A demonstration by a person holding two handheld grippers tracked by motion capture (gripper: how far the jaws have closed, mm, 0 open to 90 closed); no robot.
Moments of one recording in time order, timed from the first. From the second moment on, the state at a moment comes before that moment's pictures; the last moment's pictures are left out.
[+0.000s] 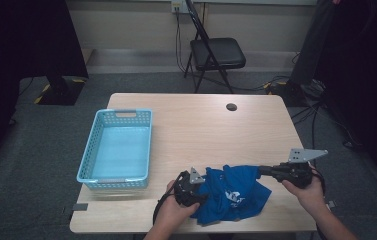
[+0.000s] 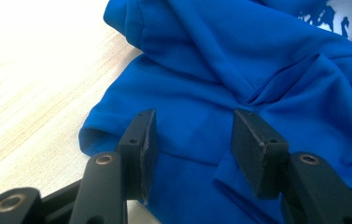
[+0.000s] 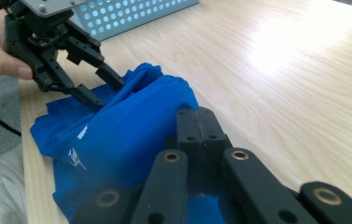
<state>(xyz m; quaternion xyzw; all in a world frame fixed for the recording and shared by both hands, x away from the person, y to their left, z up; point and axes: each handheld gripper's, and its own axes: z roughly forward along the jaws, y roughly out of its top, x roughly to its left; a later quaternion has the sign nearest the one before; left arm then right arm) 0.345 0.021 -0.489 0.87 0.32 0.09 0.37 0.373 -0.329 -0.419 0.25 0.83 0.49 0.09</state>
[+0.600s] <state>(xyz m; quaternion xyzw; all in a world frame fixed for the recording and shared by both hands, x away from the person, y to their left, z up) 0.346 0.022 -0.490 0.87 0.32 0.09 0.37 0.381 -0.365 -0.405 0.29 0.80 0.50 0.13</state>
